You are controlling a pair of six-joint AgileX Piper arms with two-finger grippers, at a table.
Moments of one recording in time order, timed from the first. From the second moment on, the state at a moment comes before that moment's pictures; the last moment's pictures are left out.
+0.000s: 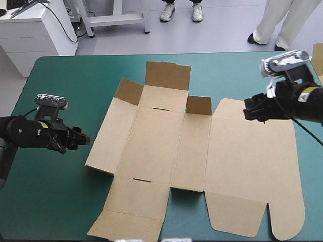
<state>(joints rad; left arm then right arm) -0.04 1.13 -1.13 -0.21 1.12 0.21 0.18 1.15 -1.59 0.18 1.25 -0.21</state>
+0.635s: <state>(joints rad) 0.27 1.30 -0.96 -0.58 1.09 0.54 0.18 0.72 -1.27 0.08 1.25 -0.07</state>
